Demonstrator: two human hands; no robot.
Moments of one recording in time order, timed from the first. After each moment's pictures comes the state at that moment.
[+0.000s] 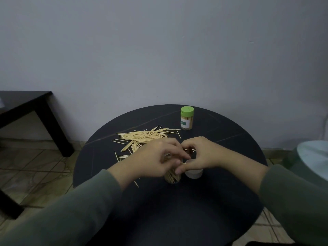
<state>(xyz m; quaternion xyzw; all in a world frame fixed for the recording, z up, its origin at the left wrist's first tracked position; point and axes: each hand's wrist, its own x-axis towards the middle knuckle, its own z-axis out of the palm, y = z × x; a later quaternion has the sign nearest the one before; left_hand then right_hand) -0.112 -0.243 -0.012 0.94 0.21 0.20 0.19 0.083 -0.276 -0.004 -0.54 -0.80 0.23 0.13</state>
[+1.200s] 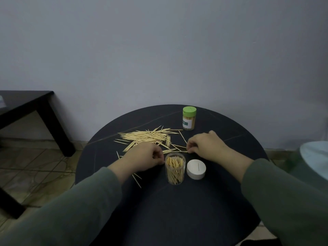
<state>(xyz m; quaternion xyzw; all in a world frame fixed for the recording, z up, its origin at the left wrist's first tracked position) -0.126 -0.202 -0.041 0.87 0.47 0.05 0.16 0.099 -0.231 -0.032 -0.66 -0.75 0.05 0.01</state>
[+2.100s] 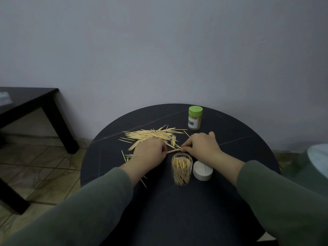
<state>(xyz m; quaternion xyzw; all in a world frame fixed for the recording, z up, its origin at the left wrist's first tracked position) -0.114 -0.199 -0.047 0.85 0.53 0.08 0.02 0.066 -0.219 -0.044 -0.70 -0.71 0.02 0.08</state>
